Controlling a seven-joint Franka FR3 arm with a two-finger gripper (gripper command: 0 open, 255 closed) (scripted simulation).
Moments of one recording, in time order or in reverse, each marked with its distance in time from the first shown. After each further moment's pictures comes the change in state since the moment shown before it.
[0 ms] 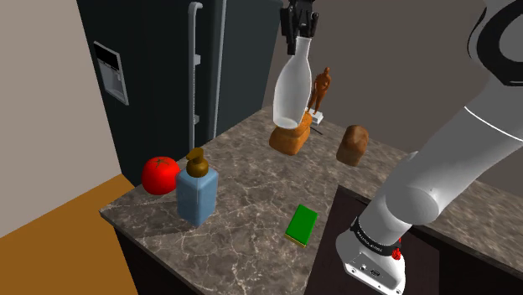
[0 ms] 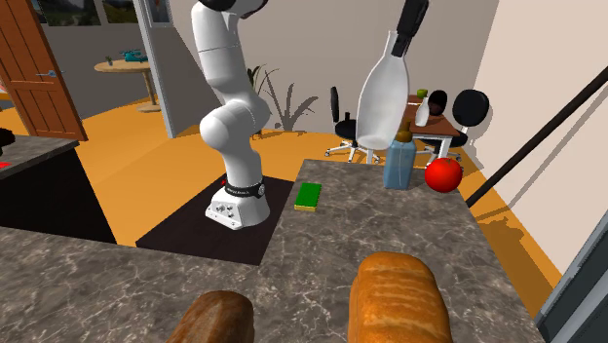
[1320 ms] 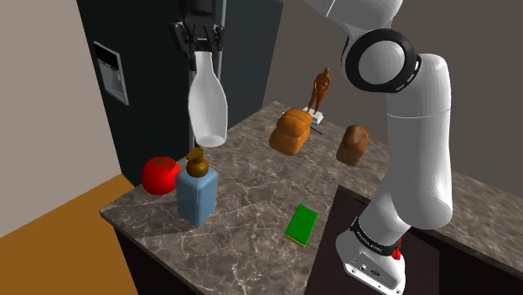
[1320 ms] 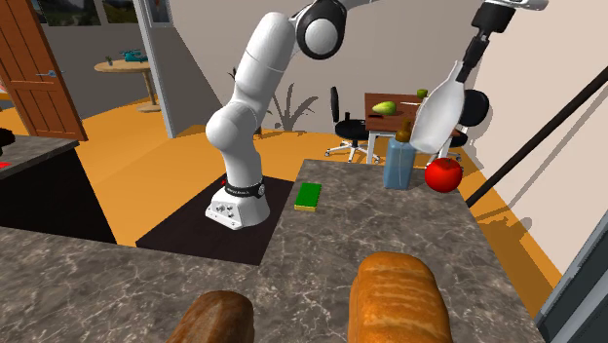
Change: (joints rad) arm 0.232 0.677 0.153 0.710 -0.027 -0.027 0.362
